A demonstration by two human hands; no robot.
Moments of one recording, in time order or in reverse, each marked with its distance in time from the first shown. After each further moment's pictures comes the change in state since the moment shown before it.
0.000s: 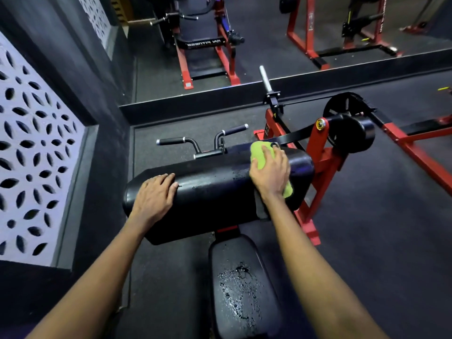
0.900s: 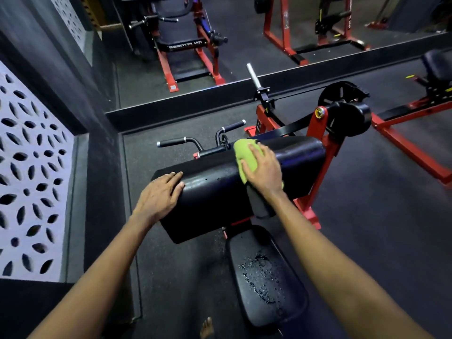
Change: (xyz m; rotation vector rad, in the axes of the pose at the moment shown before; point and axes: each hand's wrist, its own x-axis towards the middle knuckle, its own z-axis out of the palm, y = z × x) left_hand -0.007 -0.071 -0.010 -0.117 -0.050 0.215; right_hand -0.053 -0.056 0.027 -0.001 -0.021 -0.216
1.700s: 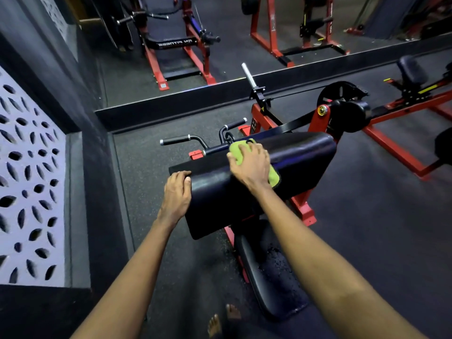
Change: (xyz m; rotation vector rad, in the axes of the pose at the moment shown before) left_hand -0.017 -0.037 0.027 -0.586 0.226 -0.141; right_hand -0.005 -0.124 0.028 -0.195 -0.050 0.157
